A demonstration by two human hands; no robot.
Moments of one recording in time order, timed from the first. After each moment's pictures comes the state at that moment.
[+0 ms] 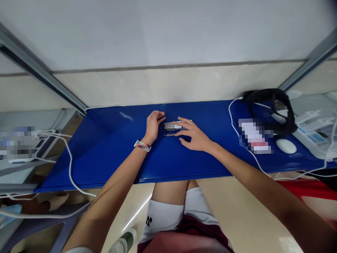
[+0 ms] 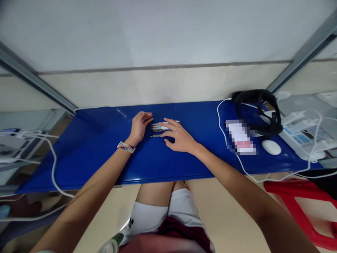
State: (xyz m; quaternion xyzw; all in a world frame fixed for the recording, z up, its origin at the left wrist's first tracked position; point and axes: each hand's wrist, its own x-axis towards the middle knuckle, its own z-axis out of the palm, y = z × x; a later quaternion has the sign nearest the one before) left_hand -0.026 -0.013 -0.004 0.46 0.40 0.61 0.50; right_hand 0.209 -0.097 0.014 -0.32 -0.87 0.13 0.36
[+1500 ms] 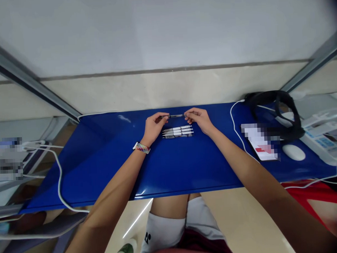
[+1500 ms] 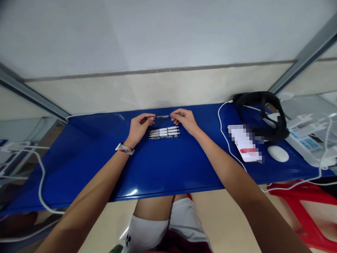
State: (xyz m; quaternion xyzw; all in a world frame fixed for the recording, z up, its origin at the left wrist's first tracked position) left_hand -0.030 0.006 0.013 0.65 0.41 0.51 0.39; right_hand 0.235 0.009 0.012 -0.43 -0.55 0.48 0.53
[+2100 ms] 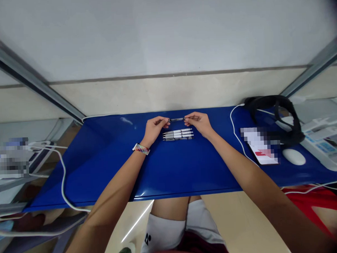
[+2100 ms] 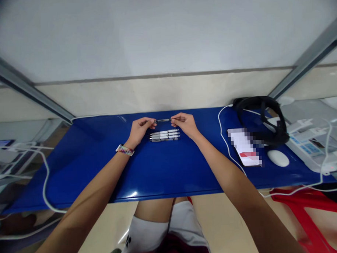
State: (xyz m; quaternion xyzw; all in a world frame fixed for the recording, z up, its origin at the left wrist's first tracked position) left_hand -0.032 0.009 0.013 0.59 0.41 0.51 0.47; right_hand 0.227 0.002 0.010 -0.41 -0.55 0.47 0.56
